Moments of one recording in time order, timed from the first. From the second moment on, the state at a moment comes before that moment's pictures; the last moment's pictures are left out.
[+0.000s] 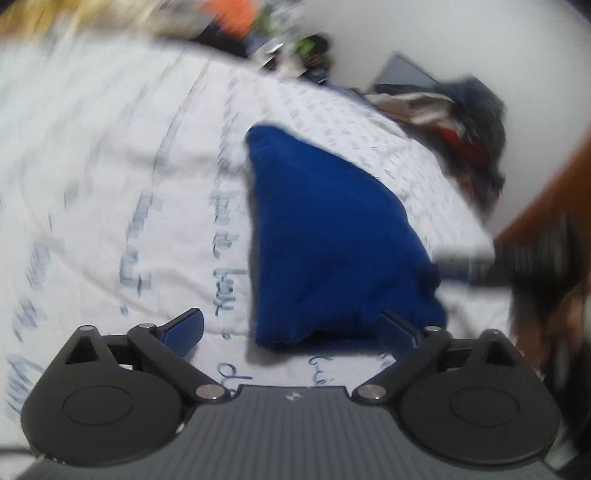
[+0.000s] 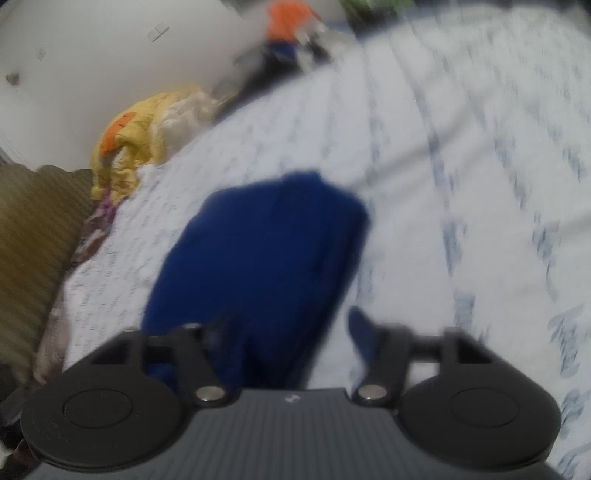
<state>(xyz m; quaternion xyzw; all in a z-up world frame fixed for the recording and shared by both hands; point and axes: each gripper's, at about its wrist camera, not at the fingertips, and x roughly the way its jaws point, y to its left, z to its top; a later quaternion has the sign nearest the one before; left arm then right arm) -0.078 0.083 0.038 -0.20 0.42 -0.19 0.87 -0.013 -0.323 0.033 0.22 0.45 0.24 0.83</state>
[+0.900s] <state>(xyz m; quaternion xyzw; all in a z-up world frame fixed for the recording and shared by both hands) 0.096 0.020 0.062 -0.07 0.40 -0.11 0.91 0.108 -0.327 0.030 0.25 0.42 0.19 0.85</state>
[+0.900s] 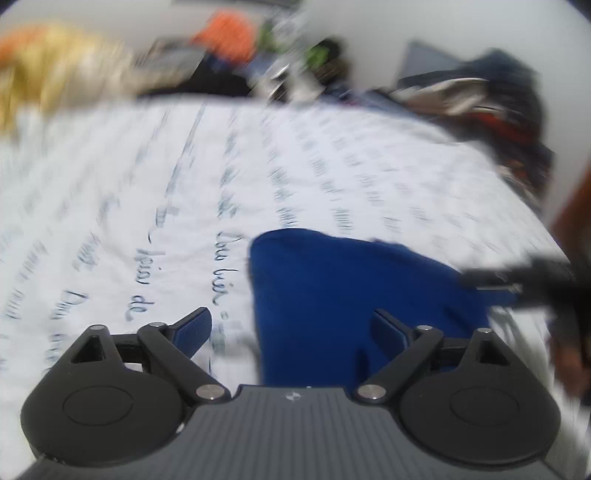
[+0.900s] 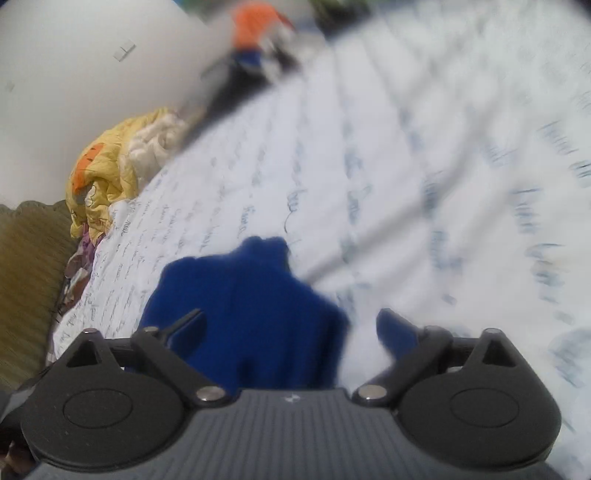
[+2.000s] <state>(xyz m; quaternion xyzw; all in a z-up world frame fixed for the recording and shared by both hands) 0.010 -0.053 0.026 0.10 0.26 -0.14 0.95 0.059 -0.242 0.049 0.15 0.32 0.18 0.92</state>
